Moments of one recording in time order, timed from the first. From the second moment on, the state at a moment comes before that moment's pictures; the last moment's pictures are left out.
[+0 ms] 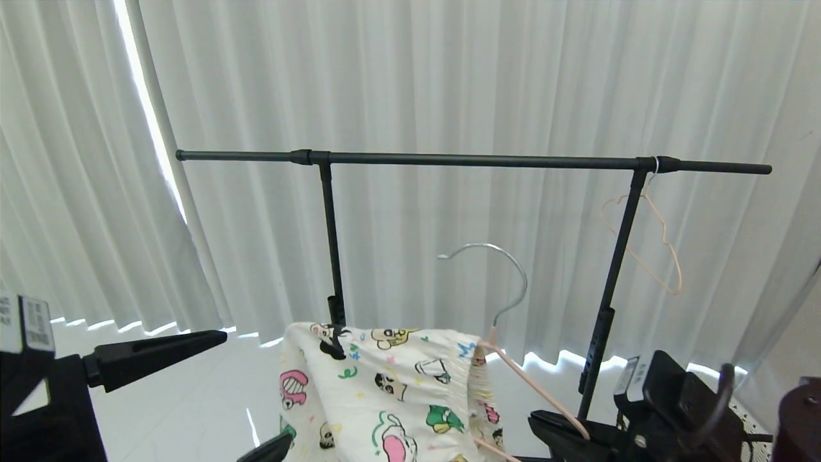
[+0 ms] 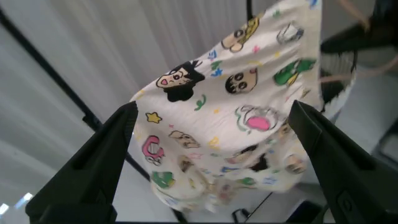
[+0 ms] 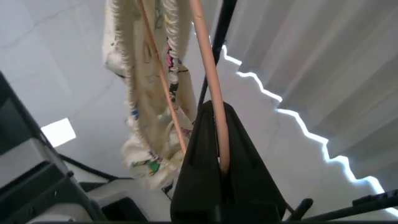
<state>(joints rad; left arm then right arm) -0.83 0.93 -0.54 -0.08 0.09 0.20 1.13 1.42 -0.33 -0.77 -0.20 0.05</state>
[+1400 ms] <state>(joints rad) -1.00 1.15 -0.46 -0.08 -0.16 0.34 1.38 1.35 -0.22 -0.79 -0.18 -0.07</state>
